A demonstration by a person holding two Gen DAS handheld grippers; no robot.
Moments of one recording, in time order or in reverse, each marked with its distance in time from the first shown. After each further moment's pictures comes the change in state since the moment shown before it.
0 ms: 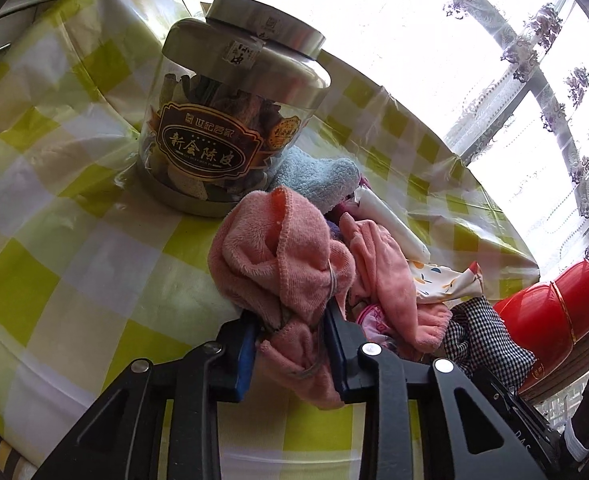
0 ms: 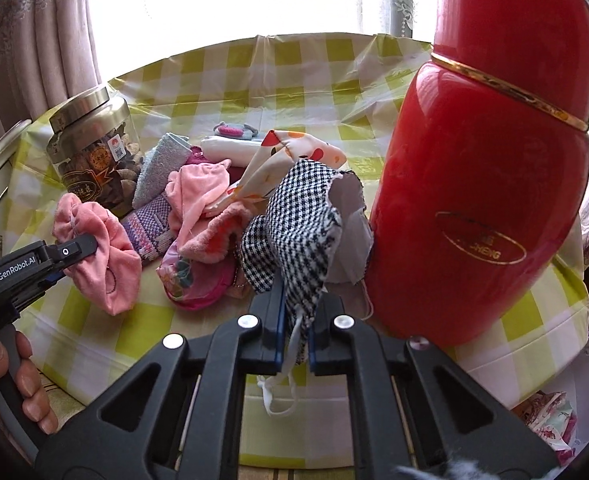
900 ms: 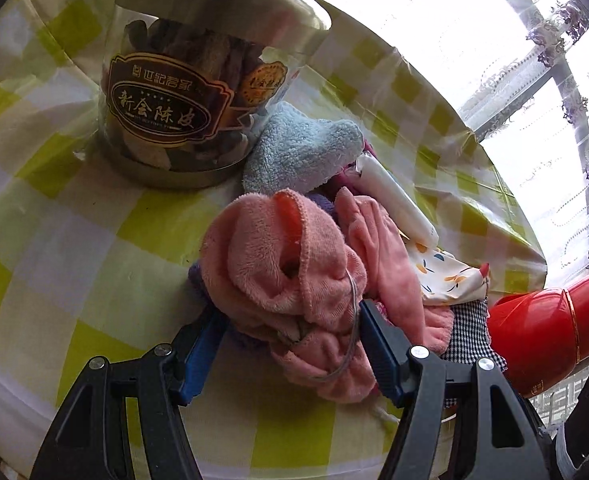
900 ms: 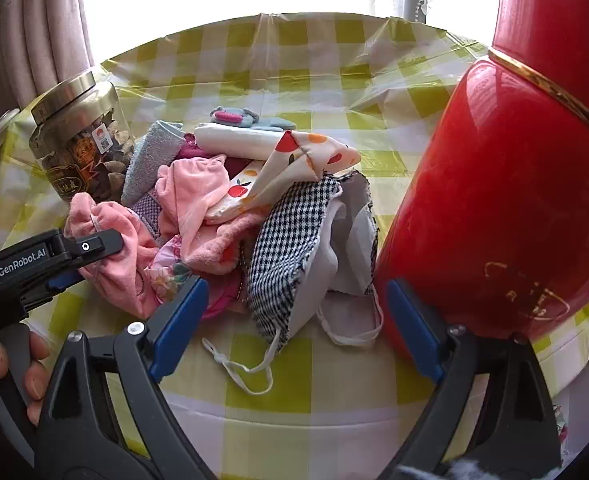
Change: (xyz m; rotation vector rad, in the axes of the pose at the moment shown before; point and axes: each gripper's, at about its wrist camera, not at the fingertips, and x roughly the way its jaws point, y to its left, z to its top) left arm 0.051 -0.016 0.014 -0.040 0.165 0.007; right arm 0.043 0.012 0.019 -0.017 0.084 -0.013
